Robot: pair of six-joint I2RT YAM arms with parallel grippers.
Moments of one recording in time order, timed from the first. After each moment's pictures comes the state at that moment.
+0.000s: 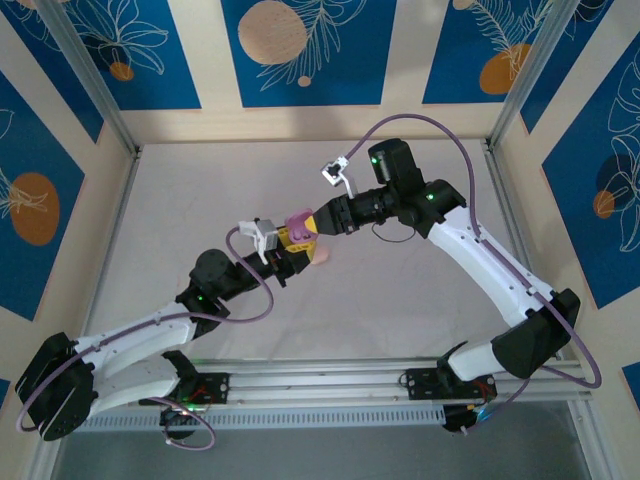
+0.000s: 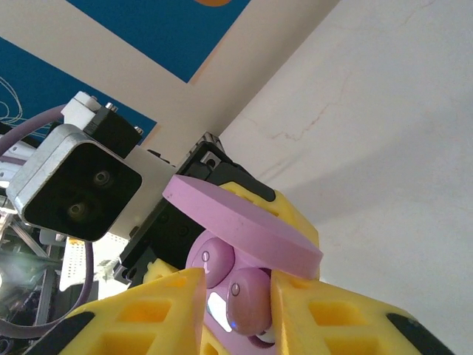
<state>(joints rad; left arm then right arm) -0.80 1.04 0.49 0.72 0.23 -0.26 0.58 1.41 1.47 -0.73 -0.86 0.29</state>
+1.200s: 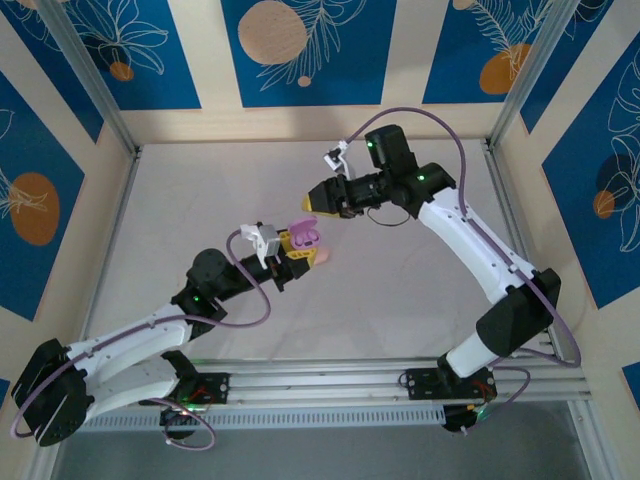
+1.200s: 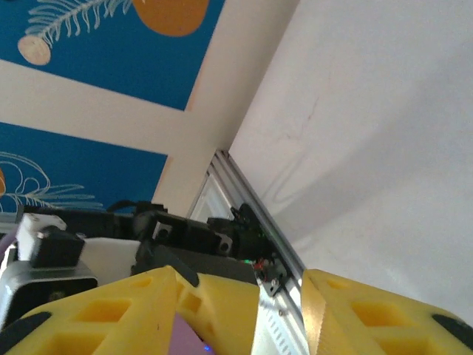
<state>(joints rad) -0.80 0.99 0.50 0.66 0.30 -0.18 0.53 1.55 1.59 -0.78 -0.91 0.51</state>
